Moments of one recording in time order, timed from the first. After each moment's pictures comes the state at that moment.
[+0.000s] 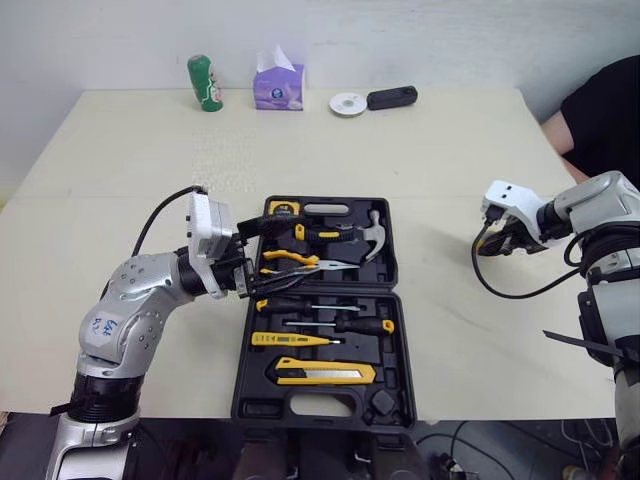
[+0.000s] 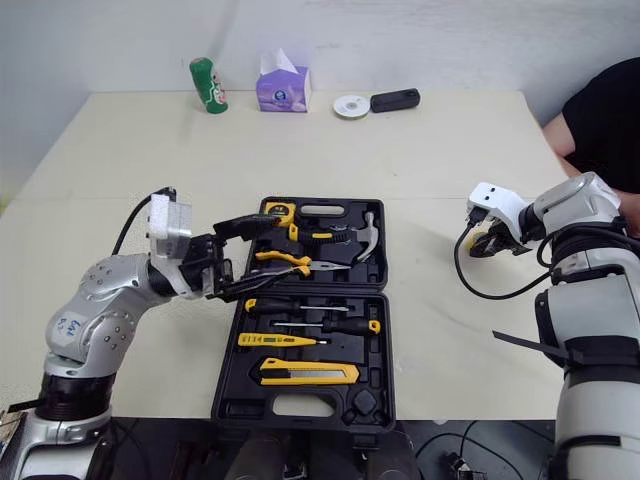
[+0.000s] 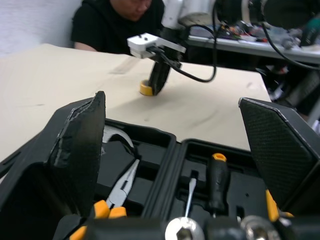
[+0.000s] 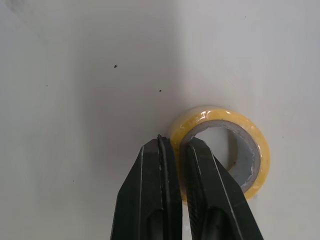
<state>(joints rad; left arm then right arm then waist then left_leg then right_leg) -0.39 0.57 0.06 -0.29 -0.65 0.41 -0.96 -1.27 -0.76 0.34 1.30 -0.33 0.17 1.30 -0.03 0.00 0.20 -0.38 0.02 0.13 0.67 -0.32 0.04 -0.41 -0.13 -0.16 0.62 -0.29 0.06</state>
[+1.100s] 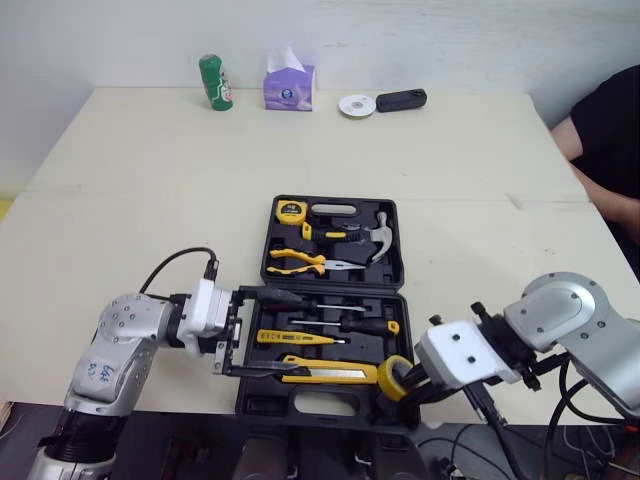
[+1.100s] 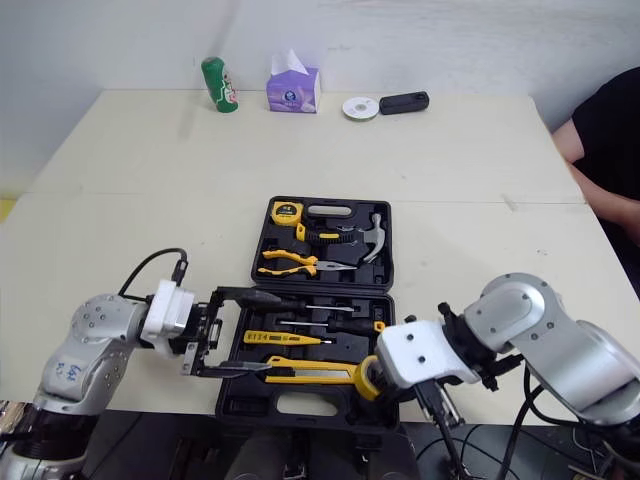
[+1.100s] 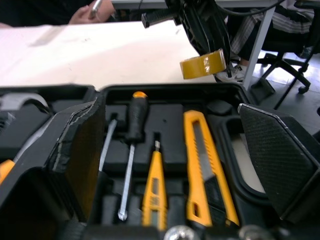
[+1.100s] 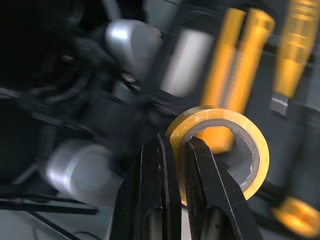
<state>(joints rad) -0.19 0.64 0.02 -0.27 -0.54 0.12 -1.27 -0.40 -1.06 0.22 -0.72 0.37 0.64 1.47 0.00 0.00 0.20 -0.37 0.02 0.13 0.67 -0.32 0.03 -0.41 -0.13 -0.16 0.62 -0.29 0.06</state>
